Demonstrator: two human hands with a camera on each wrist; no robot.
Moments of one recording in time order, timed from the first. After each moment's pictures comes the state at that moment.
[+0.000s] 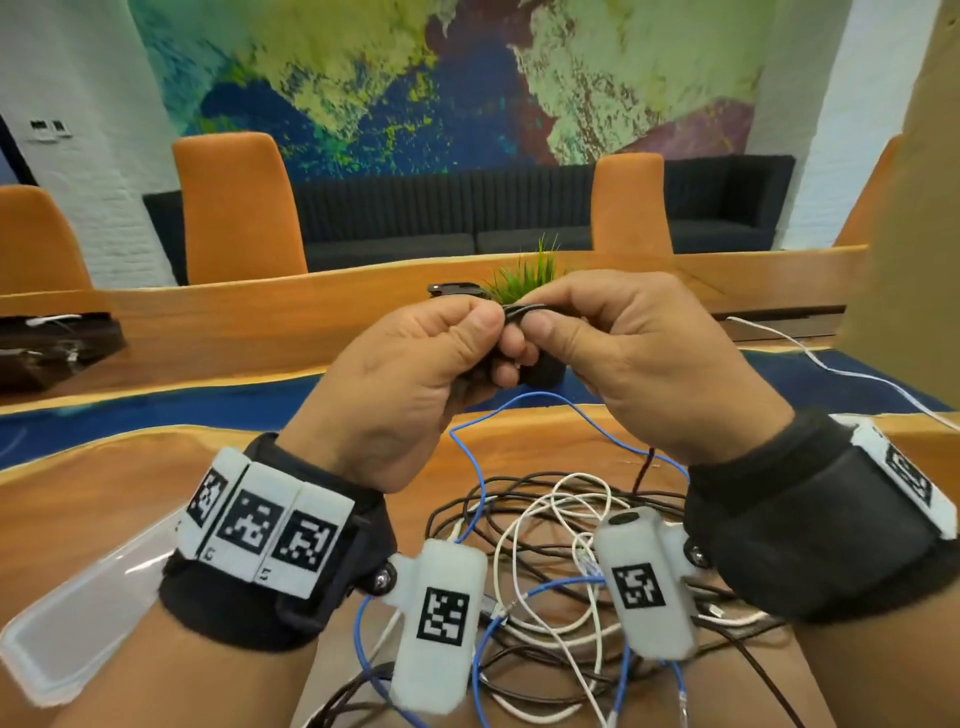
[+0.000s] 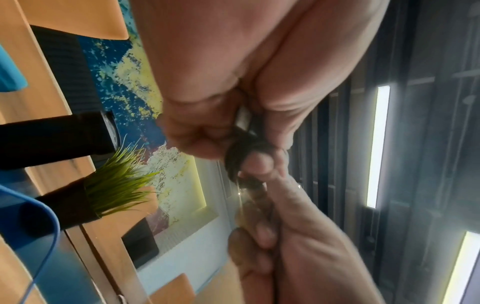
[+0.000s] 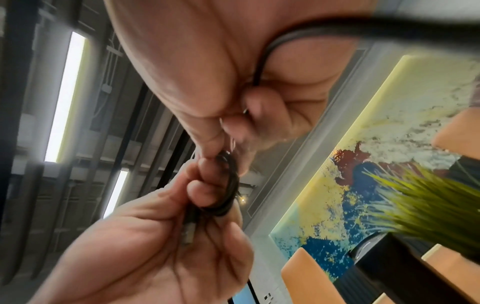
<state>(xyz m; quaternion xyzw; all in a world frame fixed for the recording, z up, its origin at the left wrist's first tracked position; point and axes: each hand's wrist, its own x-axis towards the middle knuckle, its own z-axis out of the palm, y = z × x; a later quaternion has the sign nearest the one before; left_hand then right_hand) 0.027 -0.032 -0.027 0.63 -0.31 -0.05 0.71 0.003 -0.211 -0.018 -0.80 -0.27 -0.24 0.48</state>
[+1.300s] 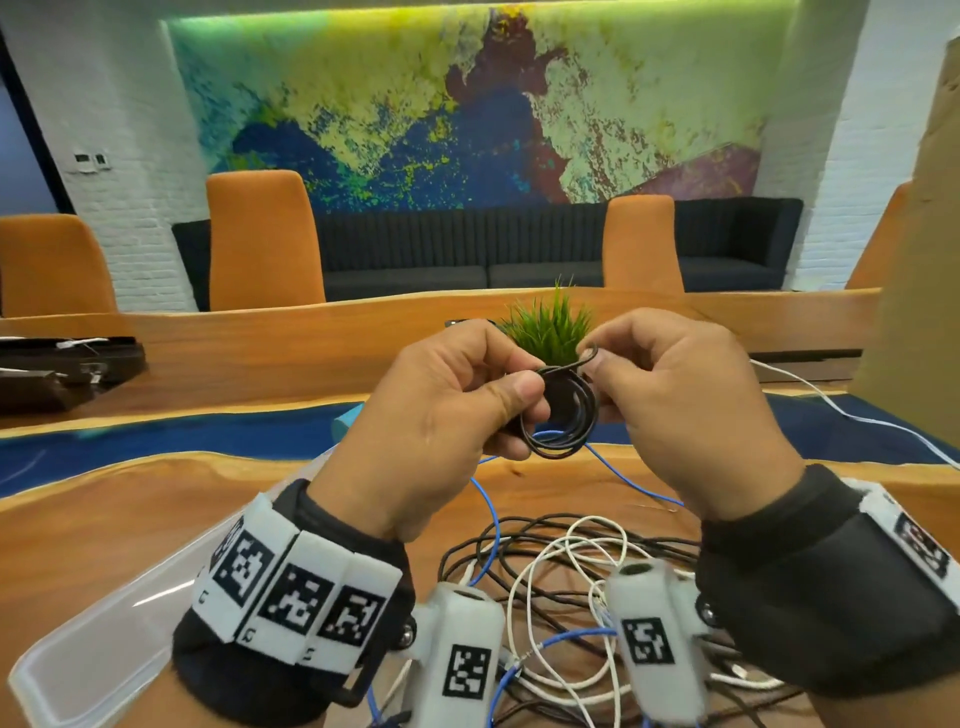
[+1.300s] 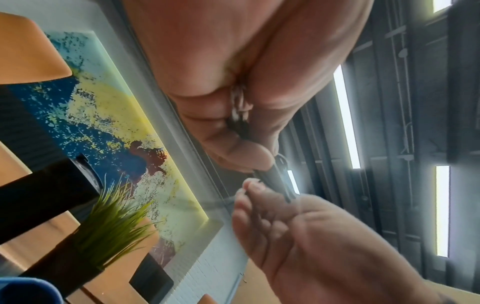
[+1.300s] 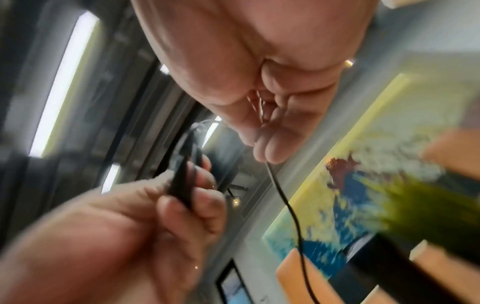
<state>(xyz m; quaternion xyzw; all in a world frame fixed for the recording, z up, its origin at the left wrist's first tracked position) 0.020 -0.034 -0.022 0.70 -0.29 0.05 0.65 0.005 -0.209 -0.022 -0.80 -0.07 -0.32 0.49</state>
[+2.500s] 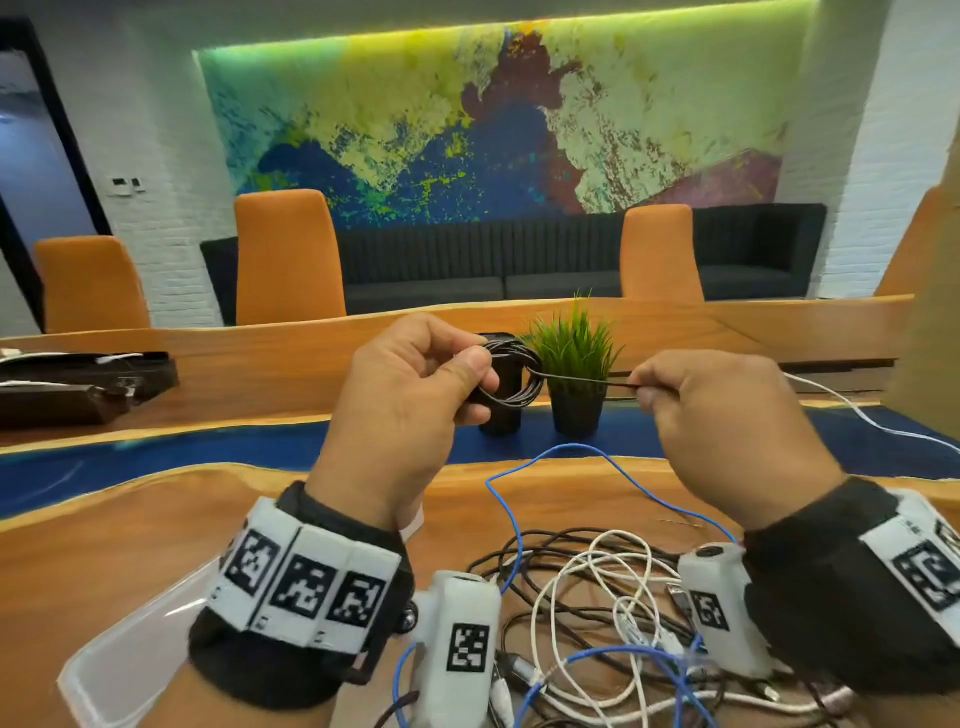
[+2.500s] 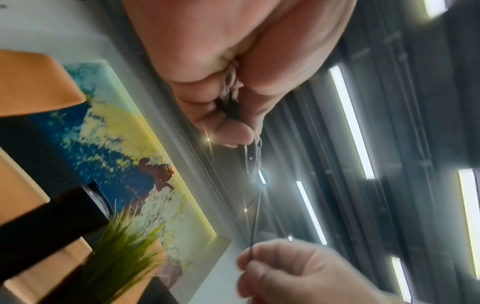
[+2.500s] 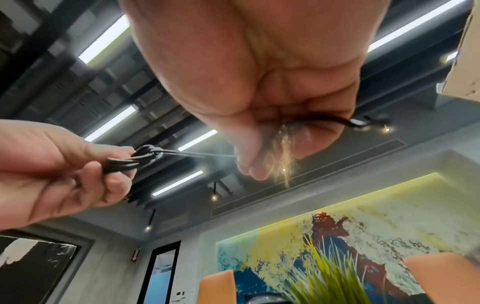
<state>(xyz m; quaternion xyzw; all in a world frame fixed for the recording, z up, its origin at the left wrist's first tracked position) 0.032 -0.013 -0.015 0.70 -0.22 0.18 0.66 0.013 -0.233 -0.029 -0.92 -0.02 -0.34 0.19</state>
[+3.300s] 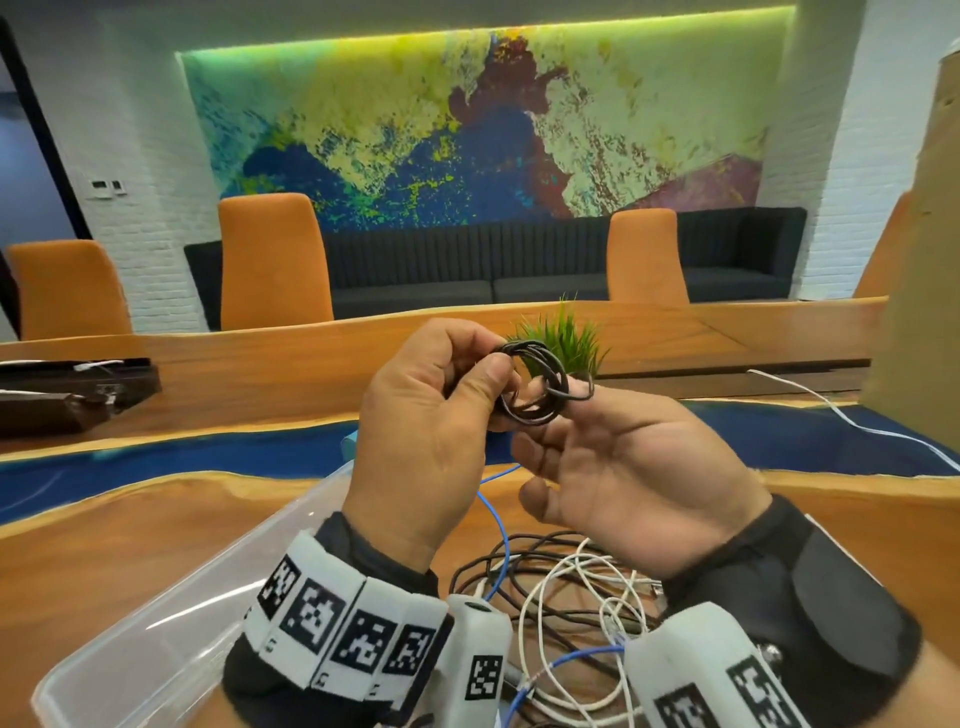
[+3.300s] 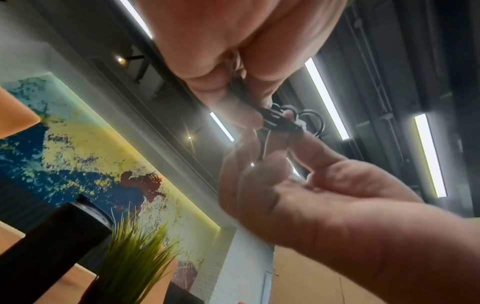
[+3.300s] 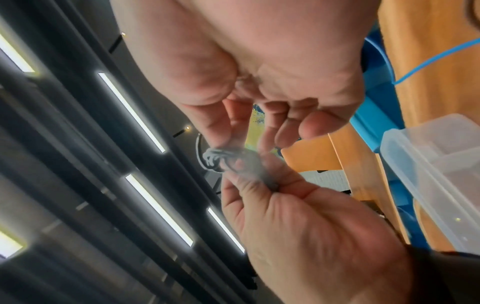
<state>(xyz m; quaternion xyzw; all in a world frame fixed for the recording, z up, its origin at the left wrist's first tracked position) 0.023 -0.036 -0.026 0.67 -0.30 0.27 0.62 -0.003 -0.185 -0.029 -0.46 -0.11 0.13 0.87</state>
